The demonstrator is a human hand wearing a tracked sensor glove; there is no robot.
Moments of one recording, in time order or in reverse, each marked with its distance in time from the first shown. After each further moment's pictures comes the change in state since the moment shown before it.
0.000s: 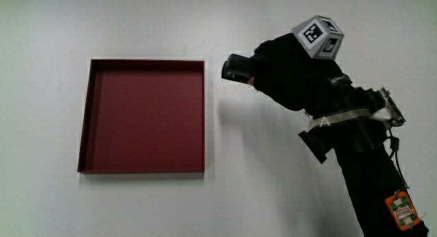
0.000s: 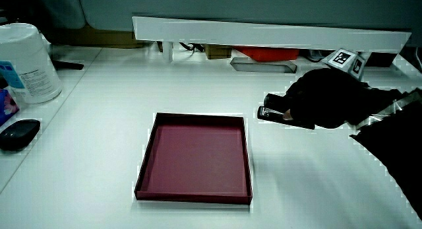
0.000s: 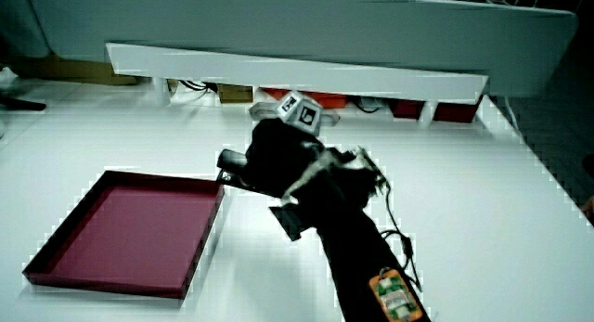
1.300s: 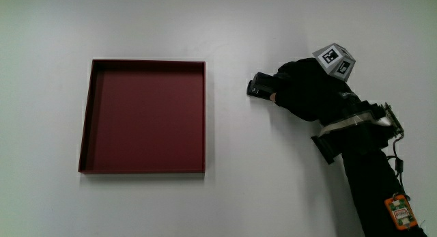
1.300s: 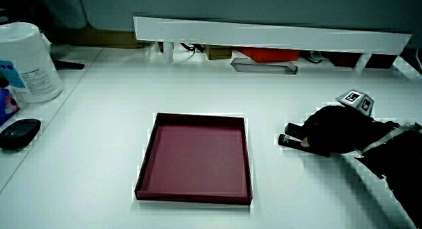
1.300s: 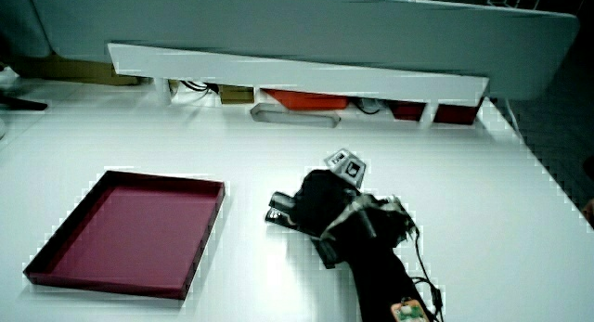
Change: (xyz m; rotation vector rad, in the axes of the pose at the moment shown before) arm 0.101 0.003 -0.034 0.001 0.050 -0.202
